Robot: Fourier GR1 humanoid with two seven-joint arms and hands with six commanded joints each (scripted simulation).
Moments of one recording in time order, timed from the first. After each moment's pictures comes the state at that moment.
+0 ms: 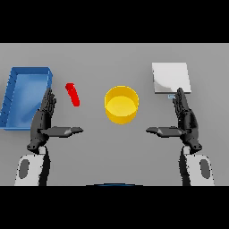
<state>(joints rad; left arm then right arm) 0.00 0.00 0.00 -1.57 0.00 0.00 0.00 0.00 0.00 0.00 -1.57 0.00 0.00 0.00</state>
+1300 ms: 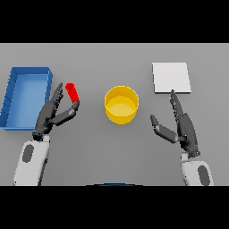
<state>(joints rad) -0.16 0.09 -0.04 -1.38 -0.13 -0.04 0.04 0.07 -0.06 0.12 -1.69 0.20 -0.01 -0.08</state>
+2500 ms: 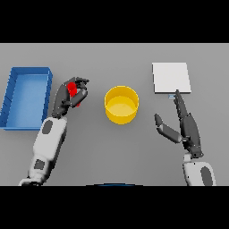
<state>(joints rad) -0.52 0.00 0.10 -0.85 -0.14 0.10 -0.21 0.08 -0.07 0.10 -1.70 0.19 -0.02 -0.08</state>
